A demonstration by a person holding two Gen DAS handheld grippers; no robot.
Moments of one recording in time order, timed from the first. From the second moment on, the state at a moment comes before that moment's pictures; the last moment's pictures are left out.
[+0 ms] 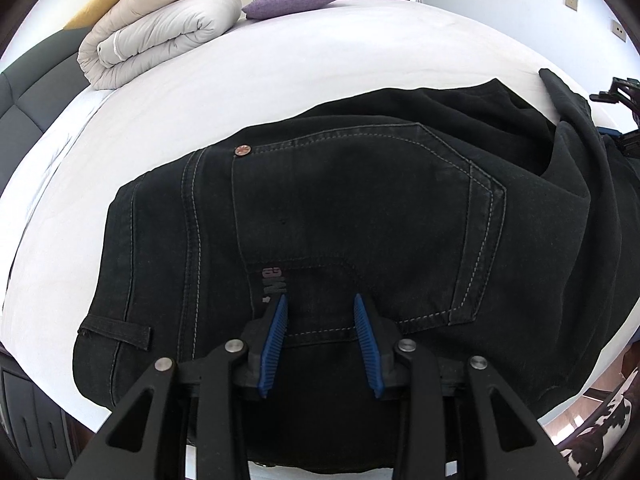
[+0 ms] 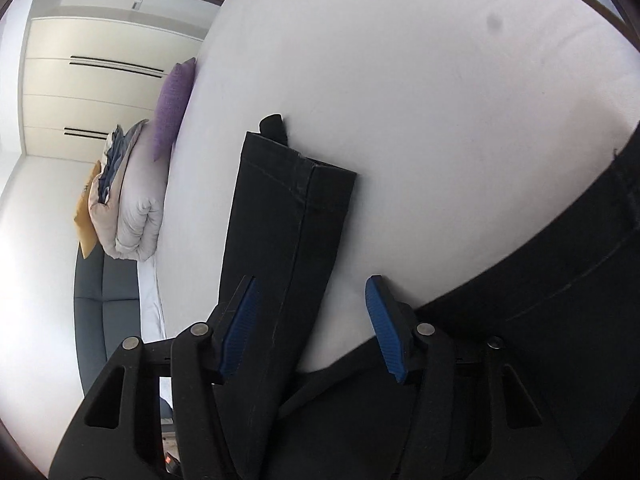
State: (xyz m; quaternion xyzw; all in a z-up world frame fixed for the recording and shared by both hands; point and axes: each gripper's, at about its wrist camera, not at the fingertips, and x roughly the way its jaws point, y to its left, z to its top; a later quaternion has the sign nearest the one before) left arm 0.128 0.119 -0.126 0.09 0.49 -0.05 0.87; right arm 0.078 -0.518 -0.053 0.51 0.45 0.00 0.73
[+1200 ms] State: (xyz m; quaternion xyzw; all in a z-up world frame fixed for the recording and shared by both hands) left arm 0.138 0.147 -0.120 0.05 0.51 -0.06 0.86; right arm 0.091 -0.488 0.194 0.46 0.32 0.12 0.82
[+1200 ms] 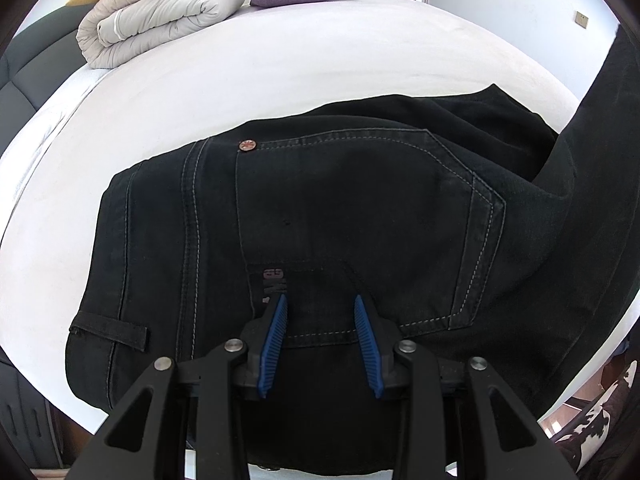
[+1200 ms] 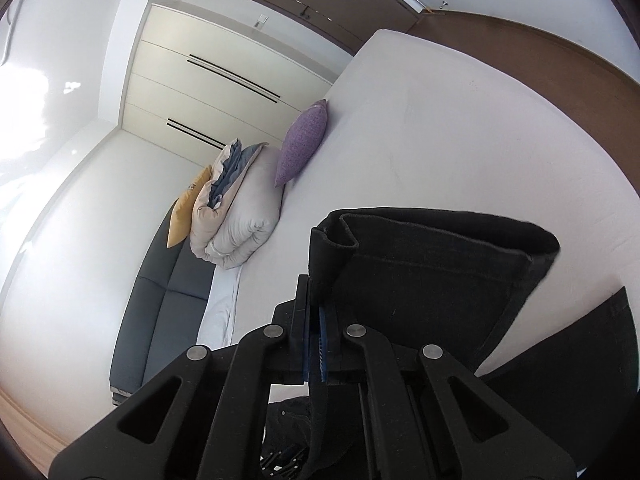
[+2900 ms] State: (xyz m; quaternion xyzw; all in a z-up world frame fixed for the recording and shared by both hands) left arm 0.125 0.133 -0.113 0.05 0.50 -0.04 0.87; right arm -0.177 -0.582 -0.049 0.63 0.31 -0.04 0.71
